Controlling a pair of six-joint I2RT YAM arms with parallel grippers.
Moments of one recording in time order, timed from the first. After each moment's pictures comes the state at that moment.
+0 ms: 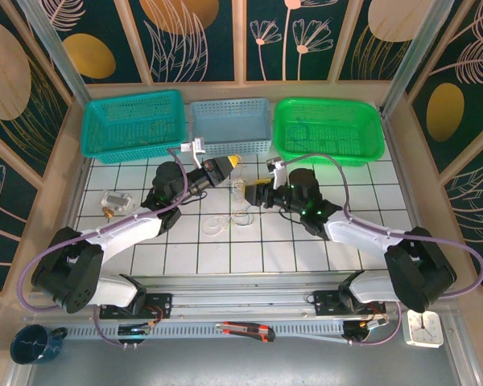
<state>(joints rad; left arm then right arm) -0.58 1.37 0.68 0.75 0.41 -1.01 0.67 1.32 0.63 0.39 -0.32 0.46</state>
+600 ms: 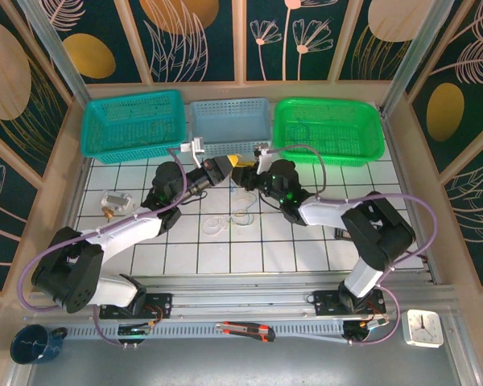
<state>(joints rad) -0.58 1.37 0.68 0.76 0.41 -1.06 0.69 1.69 0.78 0.74 -0.19 0.51</state>
